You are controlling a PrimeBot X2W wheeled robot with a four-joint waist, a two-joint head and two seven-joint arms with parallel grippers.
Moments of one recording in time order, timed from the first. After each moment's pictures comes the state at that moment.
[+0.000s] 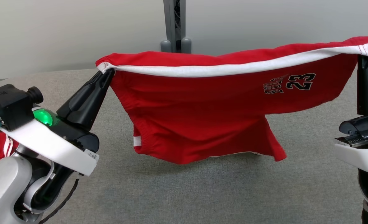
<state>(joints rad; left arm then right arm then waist) -0.46 0.66 -0.55 -0.28 -0.99 0.11 0.00 -0.28 -0.14 -0.01 -0.34 0.14 0.13 -0.10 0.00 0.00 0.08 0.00</state>
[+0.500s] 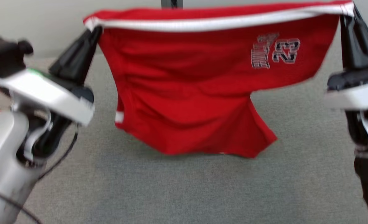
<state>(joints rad) -0.63 0.59 -0.54 -0.11 -0.99 0.10 0.03 -0.54 -0.18 0.06 -0.01 0.21 0.13 -0.11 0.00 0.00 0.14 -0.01</state>
